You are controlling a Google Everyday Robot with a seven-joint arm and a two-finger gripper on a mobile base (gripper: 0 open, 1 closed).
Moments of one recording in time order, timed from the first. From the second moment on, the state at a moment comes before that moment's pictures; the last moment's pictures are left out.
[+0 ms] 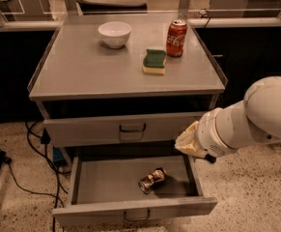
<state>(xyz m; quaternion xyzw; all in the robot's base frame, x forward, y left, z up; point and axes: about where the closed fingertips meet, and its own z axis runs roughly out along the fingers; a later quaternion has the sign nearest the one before) 0.450 -0.120 0.778 -0.56 0.78 0.08 0.28</state>
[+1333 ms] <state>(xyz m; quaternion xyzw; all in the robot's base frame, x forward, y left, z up) 0.480 -0.105 0.562 -0.56 0.77 0.12 0.28</state>
